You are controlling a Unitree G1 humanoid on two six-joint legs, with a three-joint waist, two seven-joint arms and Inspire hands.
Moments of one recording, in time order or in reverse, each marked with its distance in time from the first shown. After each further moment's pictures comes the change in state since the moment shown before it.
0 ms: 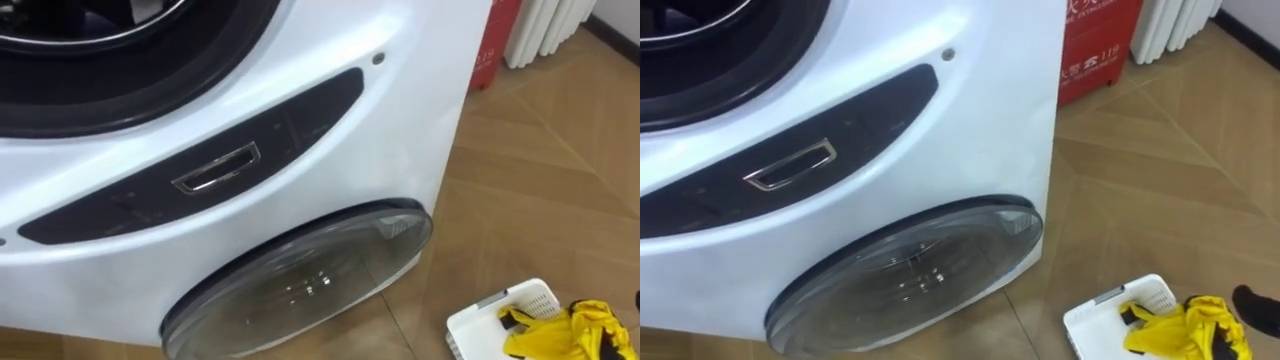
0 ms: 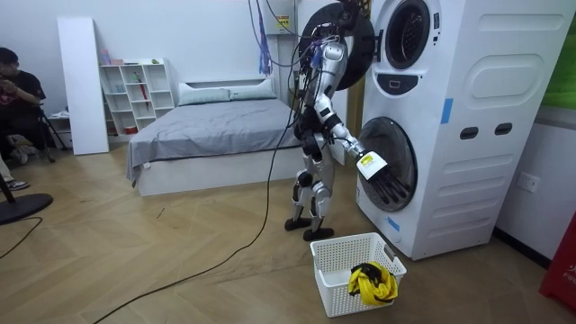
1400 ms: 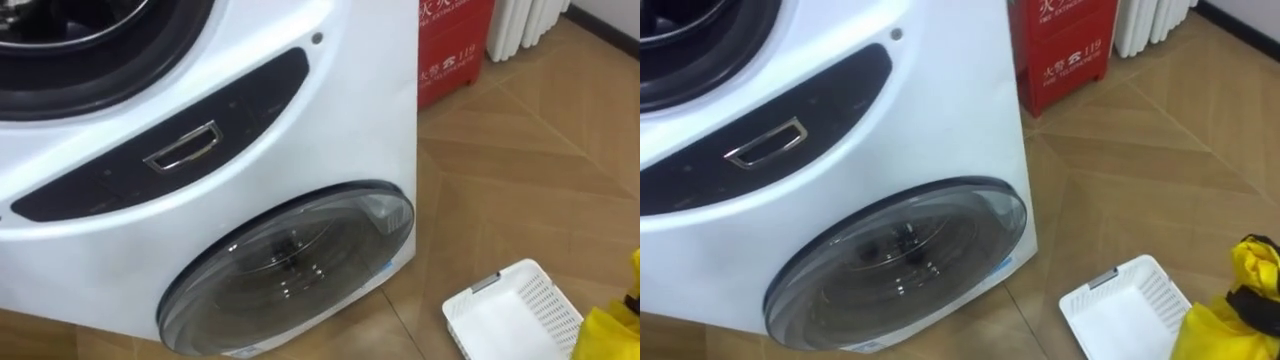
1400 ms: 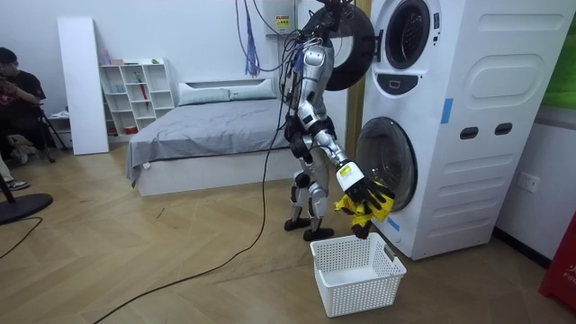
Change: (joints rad) left arm -0.056 0.001 0.009 -0.015 -0.002 0.041 0.052; right arm -0.019 0.000 0.001 0.002 -0.004 0.050 0.001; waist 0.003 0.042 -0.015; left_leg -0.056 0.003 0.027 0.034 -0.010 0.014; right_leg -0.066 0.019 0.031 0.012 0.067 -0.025
